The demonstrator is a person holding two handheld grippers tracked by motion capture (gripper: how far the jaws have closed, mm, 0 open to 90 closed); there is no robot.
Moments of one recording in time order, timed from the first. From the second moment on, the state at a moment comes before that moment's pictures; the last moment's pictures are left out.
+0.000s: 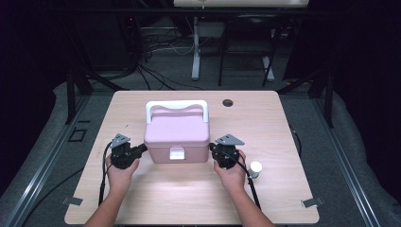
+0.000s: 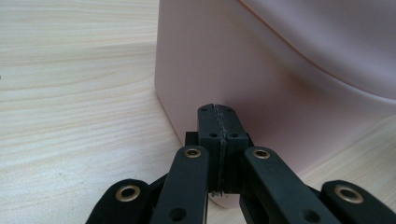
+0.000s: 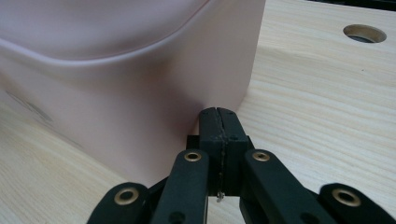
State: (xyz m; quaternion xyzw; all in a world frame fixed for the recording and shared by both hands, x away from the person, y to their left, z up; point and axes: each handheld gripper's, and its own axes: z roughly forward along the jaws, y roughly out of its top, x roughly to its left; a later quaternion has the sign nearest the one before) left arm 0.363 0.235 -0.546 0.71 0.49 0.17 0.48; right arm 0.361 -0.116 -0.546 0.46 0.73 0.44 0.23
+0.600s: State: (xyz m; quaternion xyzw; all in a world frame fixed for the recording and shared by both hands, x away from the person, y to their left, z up) left arm 0.345 0.230 -0.544 0.72 0.47 0.16 0.47; right arm 0.337 -0.124 -0.542 0.47 0.74 0.42 0.23
